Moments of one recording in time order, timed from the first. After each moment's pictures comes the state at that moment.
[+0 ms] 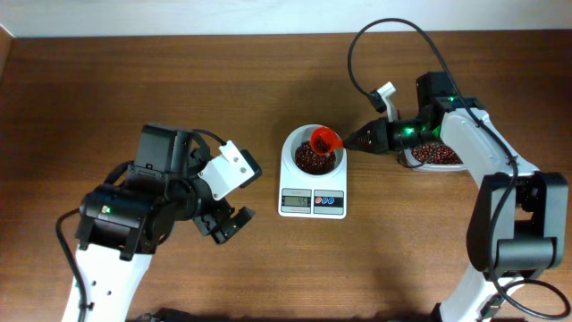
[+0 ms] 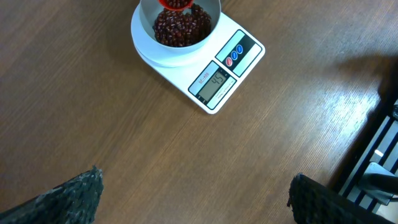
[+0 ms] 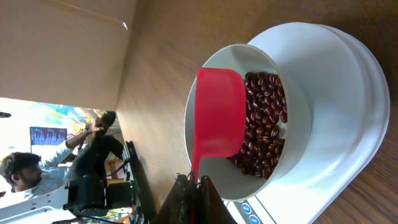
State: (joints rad) left arm -0.24 1.14 1.30 -1.23 0.34 0.63; right arm 0.03 1.94 1.38 -0.82 -1.10 -0.17
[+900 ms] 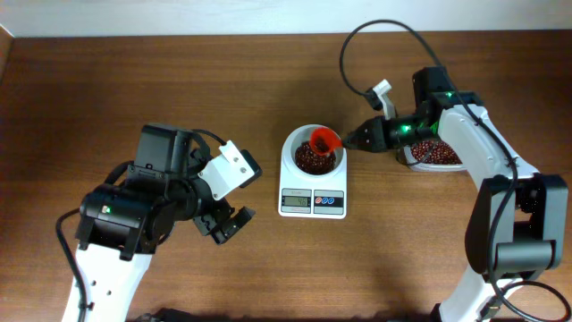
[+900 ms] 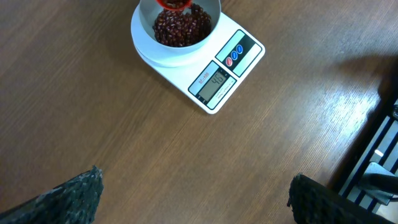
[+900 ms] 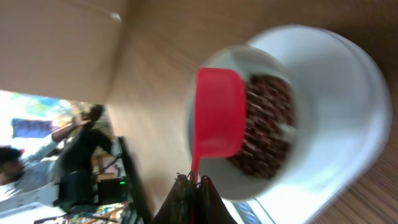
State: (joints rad) left arm -0.24 1.14 1.30 -1.23 0.34 0.63; right arm 0.06 1.94 1.43 -0.87 -1.09 -0.22
